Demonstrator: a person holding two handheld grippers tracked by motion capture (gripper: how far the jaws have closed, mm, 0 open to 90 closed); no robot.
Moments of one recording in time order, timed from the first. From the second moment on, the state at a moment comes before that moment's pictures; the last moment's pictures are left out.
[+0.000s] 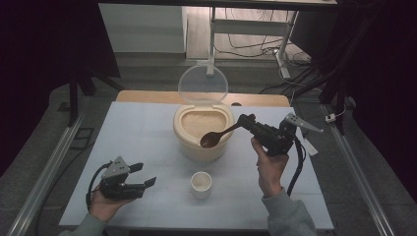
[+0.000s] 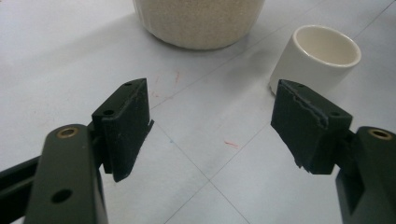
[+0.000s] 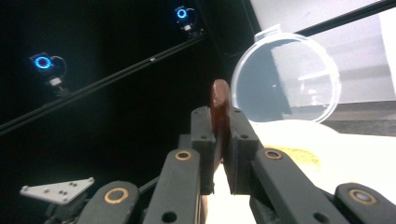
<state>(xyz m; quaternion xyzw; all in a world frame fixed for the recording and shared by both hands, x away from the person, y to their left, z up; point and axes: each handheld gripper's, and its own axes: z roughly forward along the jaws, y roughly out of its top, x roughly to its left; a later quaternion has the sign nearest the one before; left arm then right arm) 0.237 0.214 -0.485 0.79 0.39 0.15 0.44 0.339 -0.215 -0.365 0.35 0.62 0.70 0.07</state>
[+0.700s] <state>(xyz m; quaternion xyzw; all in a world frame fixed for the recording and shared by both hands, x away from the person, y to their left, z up) 0.239 0.214 -0.489 0.80 0.39 0.14 0.43 0.386 -0.197 -0.349 0.37 0.63 0.65 0.18</state>
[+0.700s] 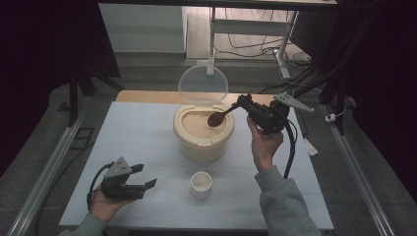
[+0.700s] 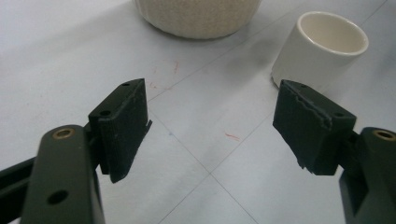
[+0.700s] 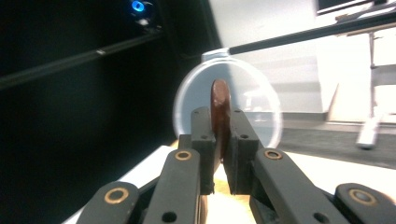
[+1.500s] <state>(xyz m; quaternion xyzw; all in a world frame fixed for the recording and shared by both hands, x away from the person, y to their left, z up) 0.241 0.213 -0.491 0.80 0.39 0.14 0.42 0.416 -0.193 -0.391 0.53 0.59 0.61 0.04</state>
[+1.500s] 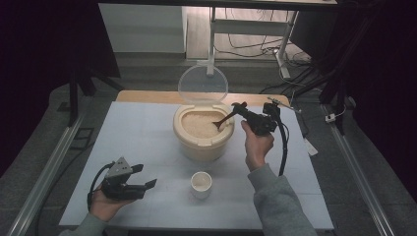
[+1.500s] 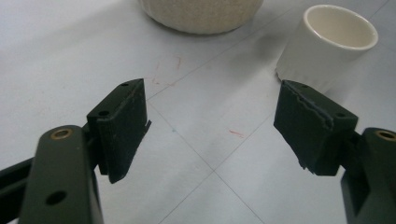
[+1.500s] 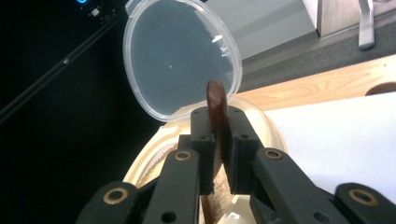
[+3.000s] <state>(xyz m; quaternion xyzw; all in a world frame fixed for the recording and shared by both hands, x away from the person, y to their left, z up) 0.241 0.213 -0.494 0.81 0.39 0.15 0.42 0.428 -0.228 -0.402 0.60 0.47 0.65 -0.09</state>
